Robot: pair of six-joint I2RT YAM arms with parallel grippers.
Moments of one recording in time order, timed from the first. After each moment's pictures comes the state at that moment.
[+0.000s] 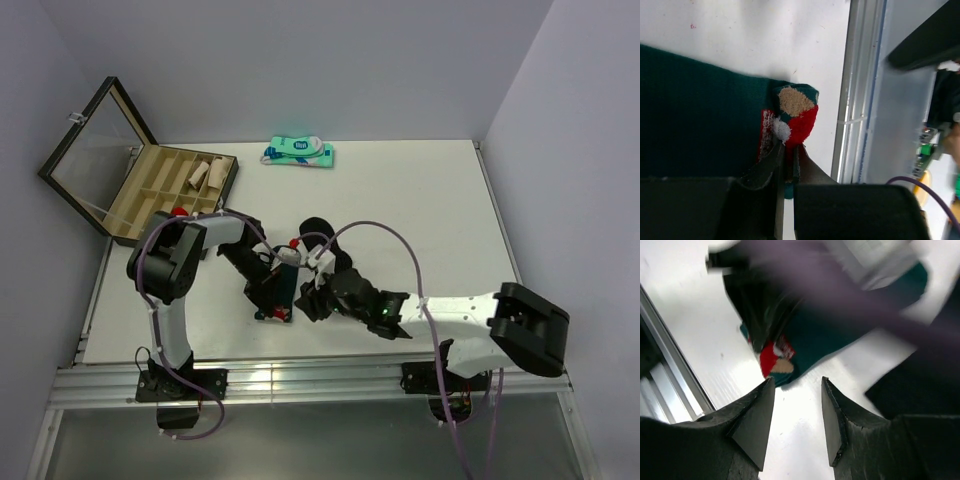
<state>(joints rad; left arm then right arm) -0.43 1.96 1.13 -1.09 0.90 0.96 1.09 1.29 0.51 0.36 0.10 0.31</state>
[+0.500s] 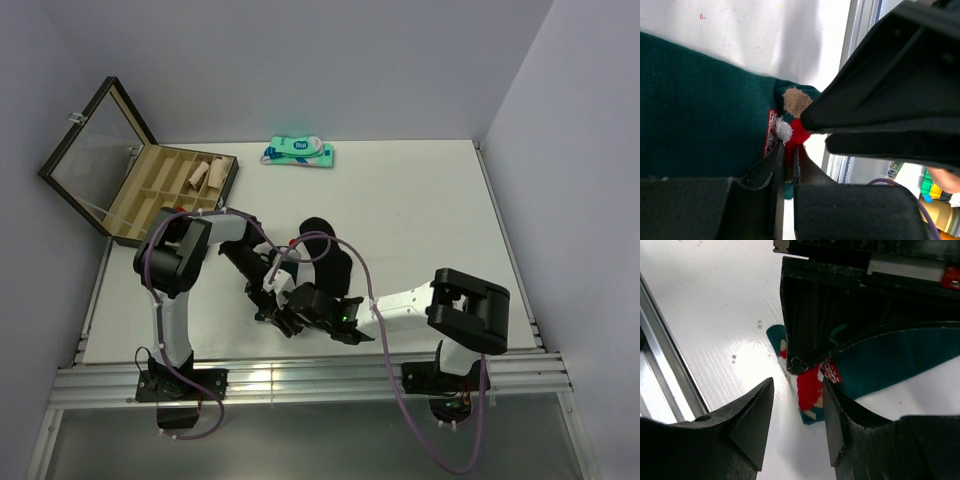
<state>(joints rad) -0.42 2.04 1.17 -1.15 0.92 0.91 1.24 1.63 0.70 0.38 0.15 0.19</state>
